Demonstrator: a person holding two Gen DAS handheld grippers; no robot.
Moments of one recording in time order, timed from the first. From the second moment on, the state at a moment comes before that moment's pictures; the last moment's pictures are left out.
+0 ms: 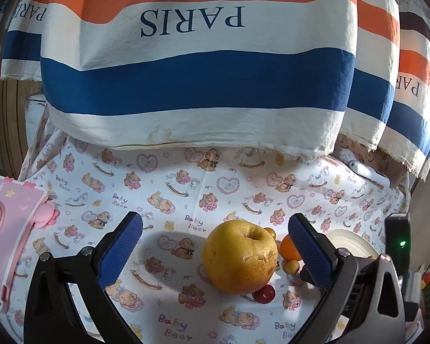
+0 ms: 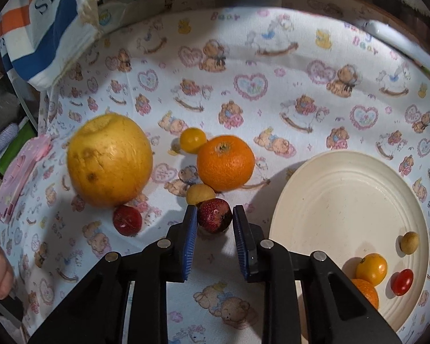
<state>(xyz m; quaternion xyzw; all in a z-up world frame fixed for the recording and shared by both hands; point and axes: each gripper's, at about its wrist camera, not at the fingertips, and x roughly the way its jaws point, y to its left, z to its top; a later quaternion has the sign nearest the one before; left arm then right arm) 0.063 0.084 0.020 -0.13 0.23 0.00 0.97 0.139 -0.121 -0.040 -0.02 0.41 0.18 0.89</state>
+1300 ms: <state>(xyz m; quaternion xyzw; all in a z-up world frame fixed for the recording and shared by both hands) 0.135 0.022 -0.041 -0.01 0.41 -0.05 0.91 0.127 -0.158 0.012 0.03 0.32 0.18 0.93</state>
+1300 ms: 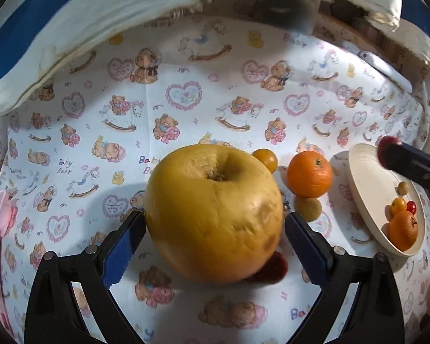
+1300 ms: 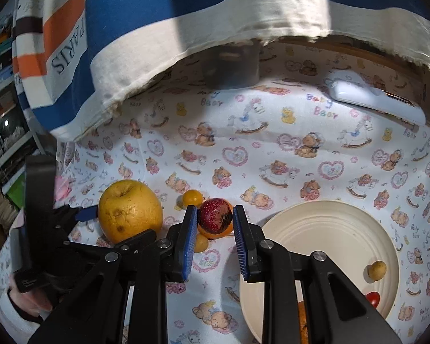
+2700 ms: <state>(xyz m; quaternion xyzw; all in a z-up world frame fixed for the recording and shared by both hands) 0.074 -0.069 0.057 0.05 0.28 -0.13 0.95 0.079 -0.241 0.091 0.05 0.23 0.13 0.96</state>
